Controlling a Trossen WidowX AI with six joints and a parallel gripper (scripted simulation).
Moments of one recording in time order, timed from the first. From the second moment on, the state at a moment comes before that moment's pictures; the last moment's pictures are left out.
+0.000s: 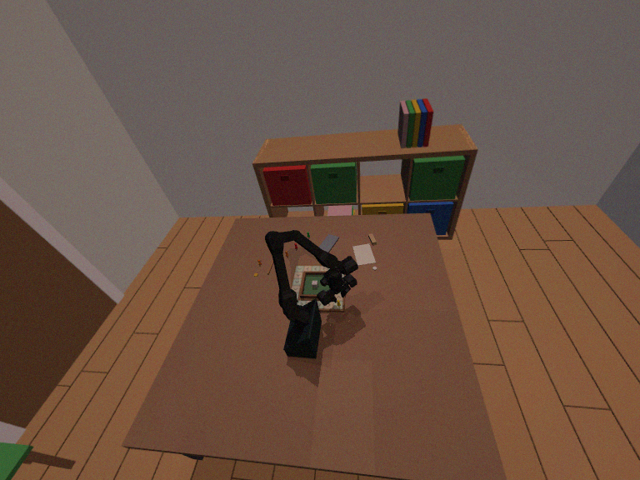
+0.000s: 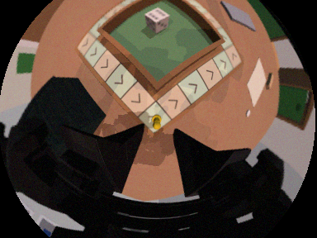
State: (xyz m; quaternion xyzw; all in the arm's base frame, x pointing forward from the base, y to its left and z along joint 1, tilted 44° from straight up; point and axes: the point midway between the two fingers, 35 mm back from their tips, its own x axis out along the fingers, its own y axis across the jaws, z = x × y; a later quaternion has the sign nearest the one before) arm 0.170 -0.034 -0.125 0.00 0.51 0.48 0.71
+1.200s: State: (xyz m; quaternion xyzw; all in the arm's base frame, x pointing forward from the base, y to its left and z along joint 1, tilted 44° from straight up) arm 0.168 -0.016 -0.139 0.01 0.52 0.49 0.70
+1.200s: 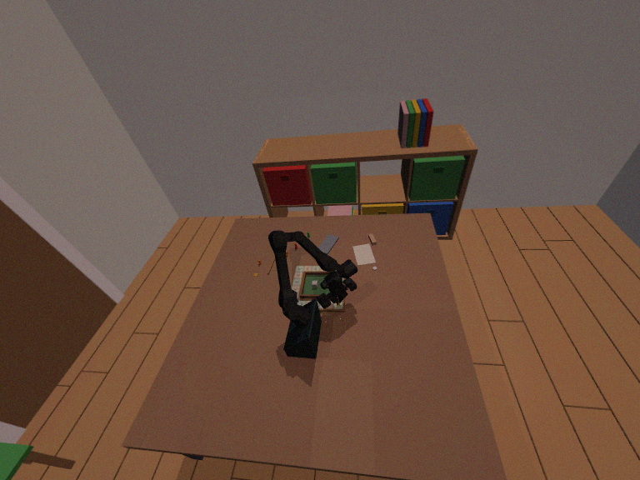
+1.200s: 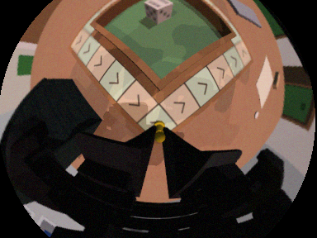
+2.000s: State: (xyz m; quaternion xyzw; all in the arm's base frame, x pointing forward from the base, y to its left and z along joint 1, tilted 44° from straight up) arm 0.173 -0.098 -0.053 0.00 0.52 0.48 0.71
